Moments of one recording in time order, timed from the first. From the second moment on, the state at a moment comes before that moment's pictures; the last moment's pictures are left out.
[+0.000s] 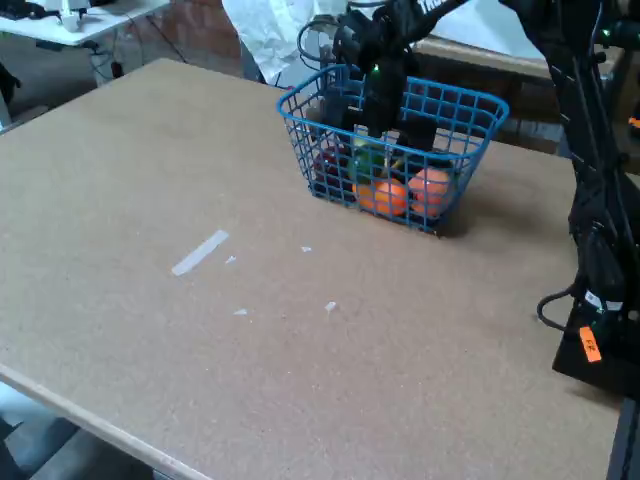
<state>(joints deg) -22.6 120.4 86.7 -39.6 3.2 49.2</state>
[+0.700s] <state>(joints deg) -22.6 120.3 86.7 -39.7 3.4 48.2</state>
